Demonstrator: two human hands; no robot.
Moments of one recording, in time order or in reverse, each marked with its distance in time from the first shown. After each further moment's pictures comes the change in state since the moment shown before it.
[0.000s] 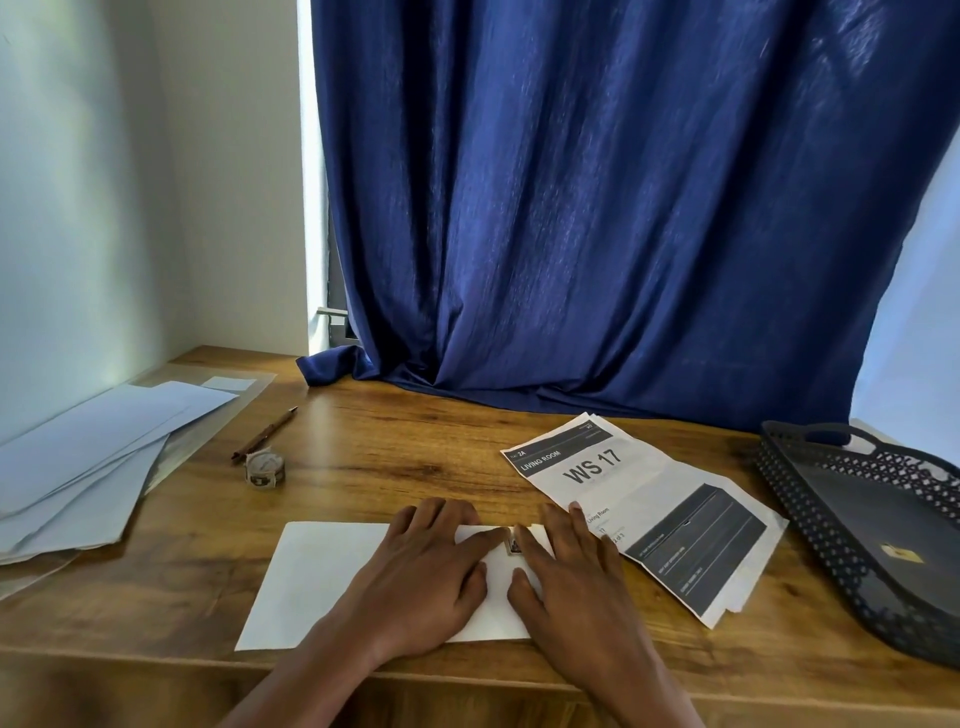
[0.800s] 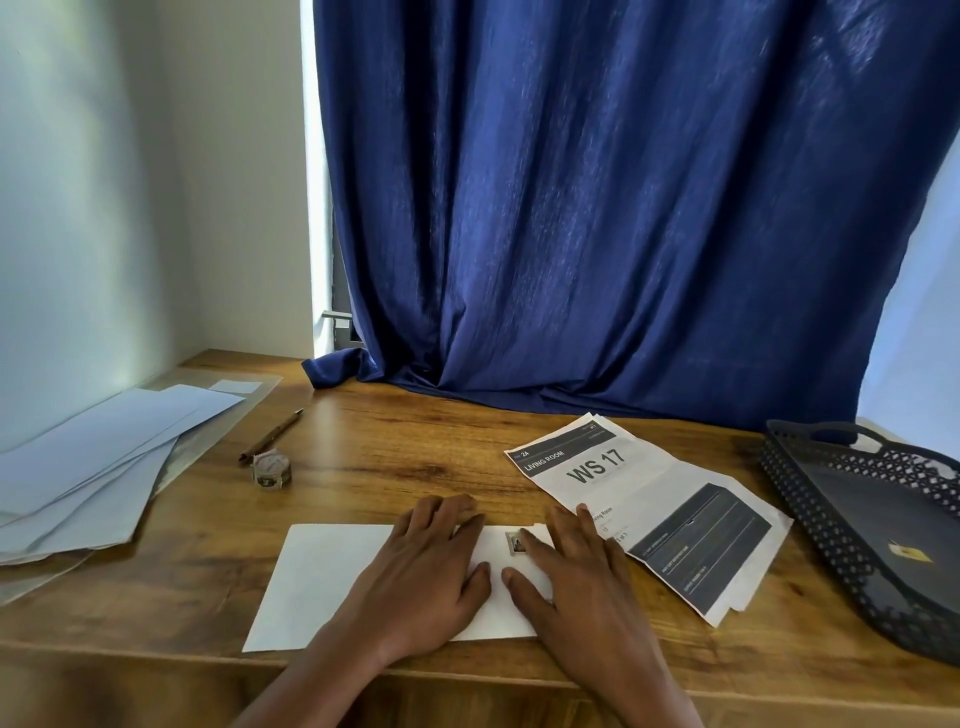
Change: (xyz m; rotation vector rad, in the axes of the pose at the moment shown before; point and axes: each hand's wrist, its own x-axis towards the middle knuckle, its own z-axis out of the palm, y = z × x) left_hand -0.002 0.001 0.002 -0.004 0.020 -0.062; right_hand -0.006 -0.001 -0.003 0.114 0.027 0.028
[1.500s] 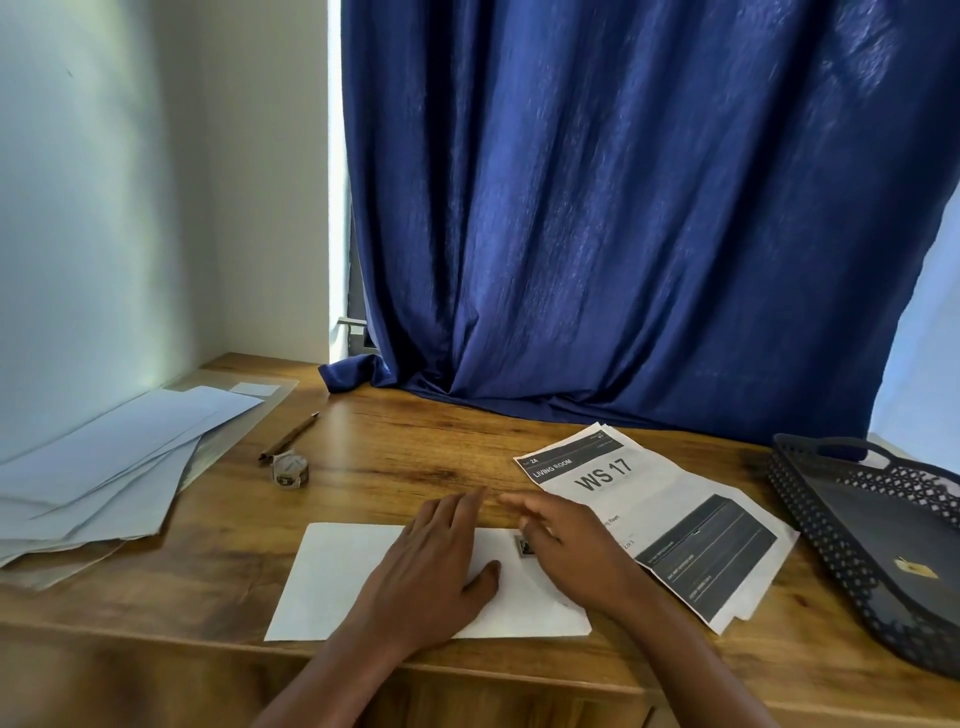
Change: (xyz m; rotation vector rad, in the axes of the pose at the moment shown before) left_hand -0.004 0.000 0.000 -0.183 0.188 -0.046; right_hand 0.042 -0.002 -0.024 0.393 0.012 -0.208
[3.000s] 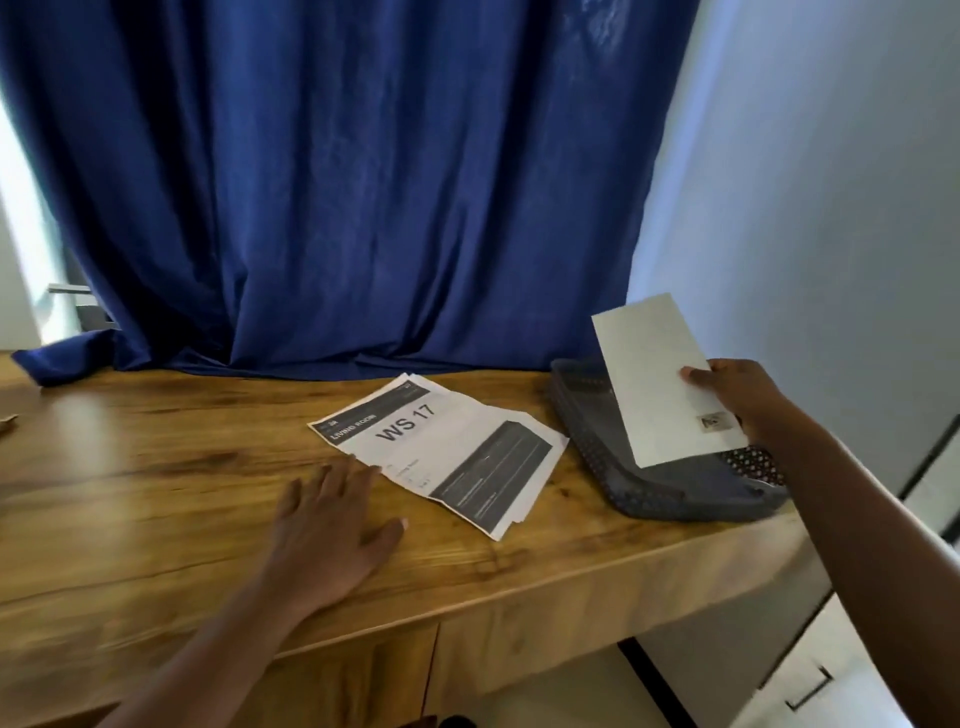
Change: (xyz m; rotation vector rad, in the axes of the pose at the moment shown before) left_hand 0.056 0.080 0.050 0.109 -0.296 -0.041; right_hand -0.134 0.210 -0.295 0.291 0.773 0.716
